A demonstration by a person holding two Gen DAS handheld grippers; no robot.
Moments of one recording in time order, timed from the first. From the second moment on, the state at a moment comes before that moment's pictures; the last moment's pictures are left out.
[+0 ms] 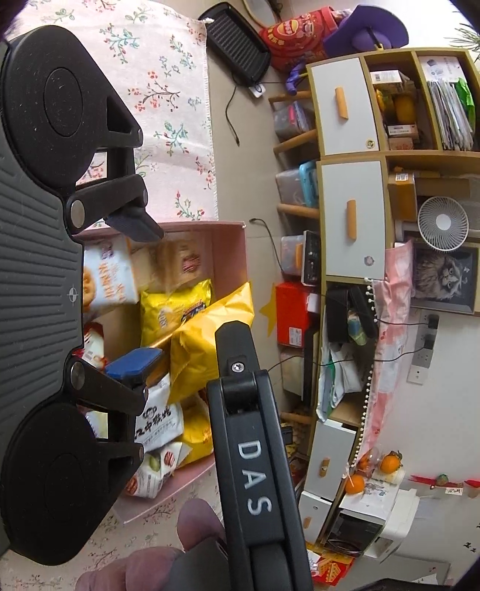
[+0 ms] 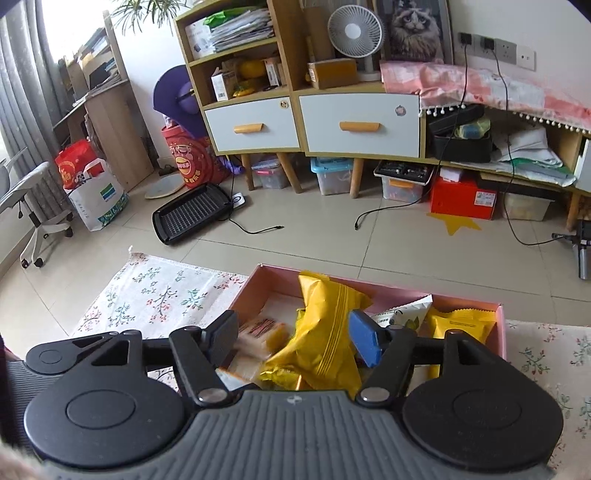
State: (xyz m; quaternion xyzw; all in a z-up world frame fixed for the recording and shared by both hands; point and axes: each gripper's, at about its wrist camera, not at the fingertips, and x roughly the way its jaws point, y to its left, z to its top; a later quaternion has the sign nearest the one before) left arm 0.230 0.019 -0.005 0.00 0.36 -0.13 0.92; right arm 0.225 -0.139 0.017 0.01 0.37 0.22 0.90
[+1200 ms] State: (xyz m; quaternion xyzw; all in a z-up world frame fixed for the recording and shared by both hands) left arm 0.096 0.007 0.025 0.00 0.38 -0.13 0.92; right arm 0.117 -0.191 0.035 0.04 0.36 0.18 0.92
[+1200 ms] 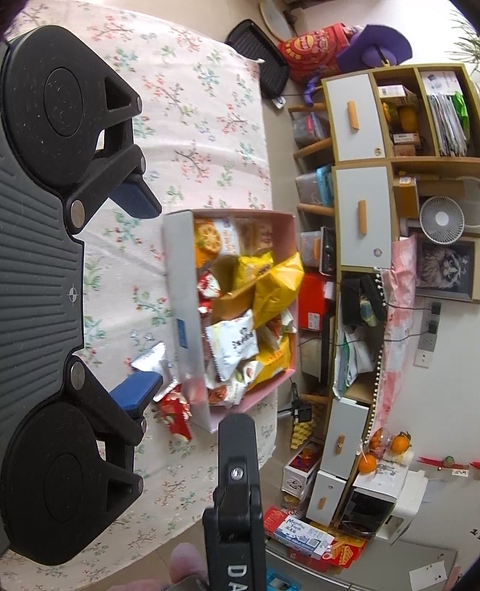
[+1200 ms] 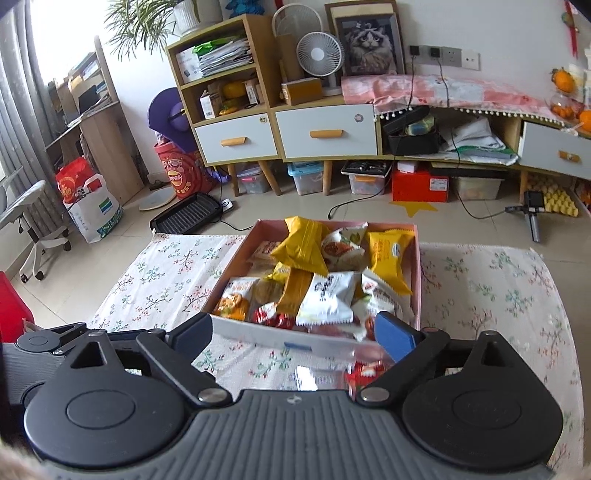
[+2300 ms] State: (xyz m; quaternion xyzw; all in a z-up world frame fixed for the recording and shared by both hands) left arm 0.114 -0.052 -0.059 0.09 0.37 -0.16 0.91; right arm 0.133 -0.216 -0.060 0.06 0.40 0.06 0.91
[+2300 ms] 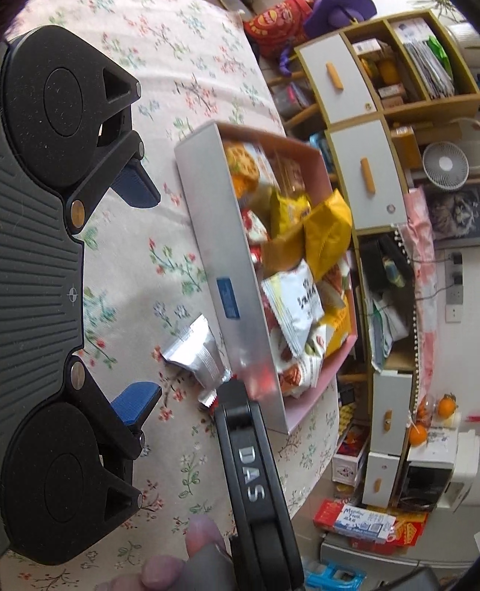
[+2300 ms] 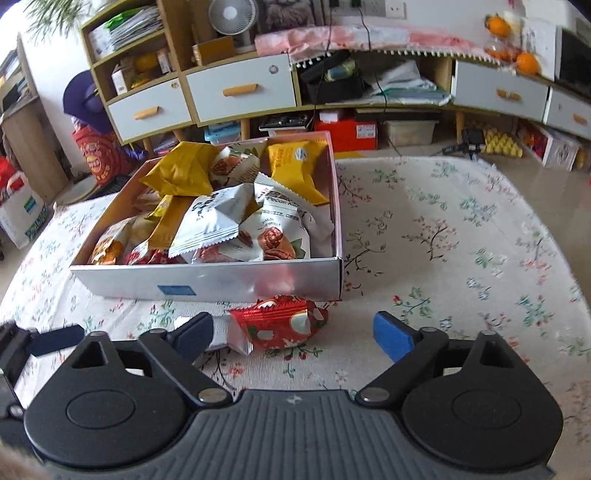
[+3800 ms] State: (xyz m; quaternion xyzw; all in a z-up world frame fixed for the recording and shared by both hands) left arm 0.135 -0.103 -0.062 0.14 0.37 -0.25 0.88; right arm 0.126 -0.272 -0.057 0.08 0.41 0.12 0.90
